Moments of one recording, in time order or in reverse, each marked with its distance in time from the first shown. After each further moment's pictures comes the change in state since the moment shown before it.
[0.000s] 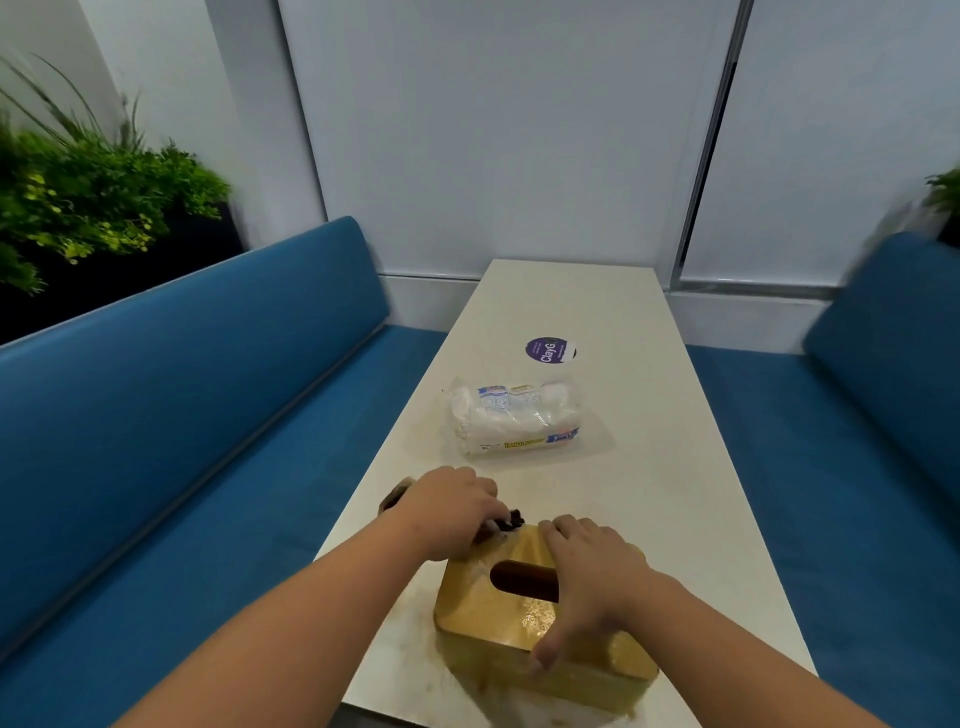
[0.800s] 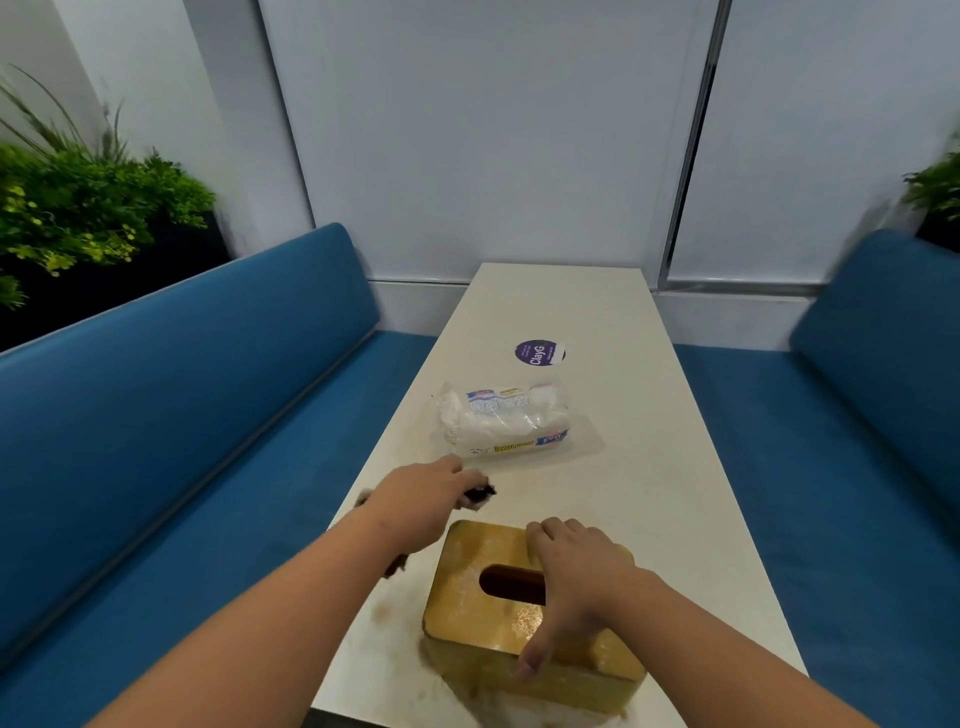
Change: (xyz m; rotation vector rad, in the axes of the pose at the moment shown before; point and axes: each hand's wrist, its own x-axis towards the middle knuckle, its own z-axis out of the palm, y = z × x) left_hand -0.002 -0.014 0.004 -0.148 0.146 -0.182; right_hand -0.002 -0.002 -0.006 -0.009 -0.008 -0.003
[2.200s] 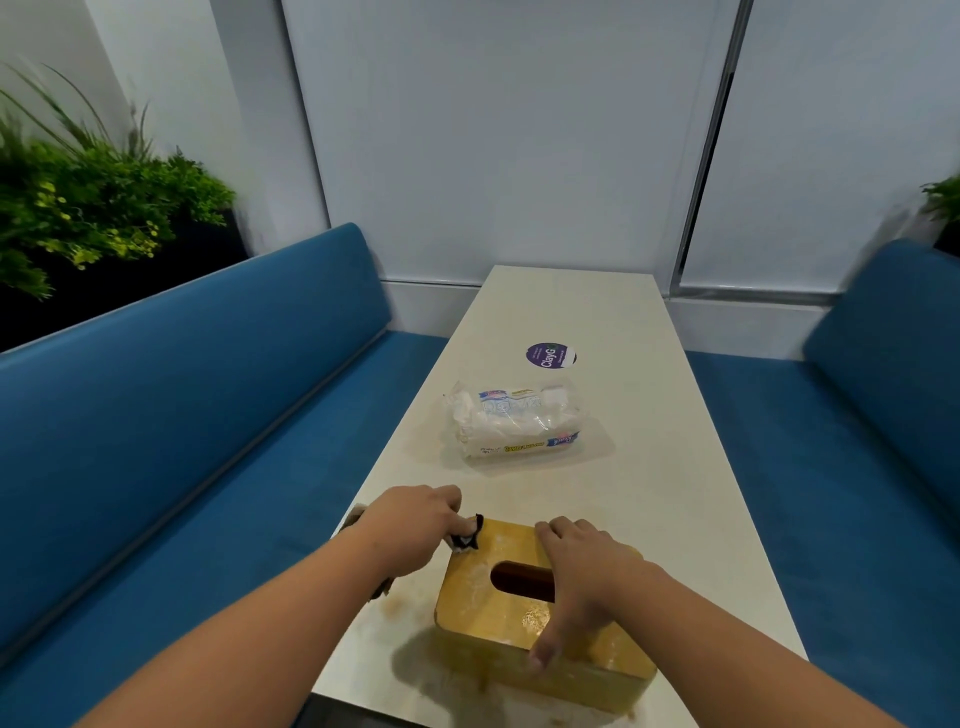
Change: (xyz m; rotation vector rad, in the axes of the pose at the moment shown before) left_hand -0.032 -0.009 0.008 0.121 -0.174 0.105; right_hand -0.001 -0.007 -0.008 0.014 -0.076 0.041
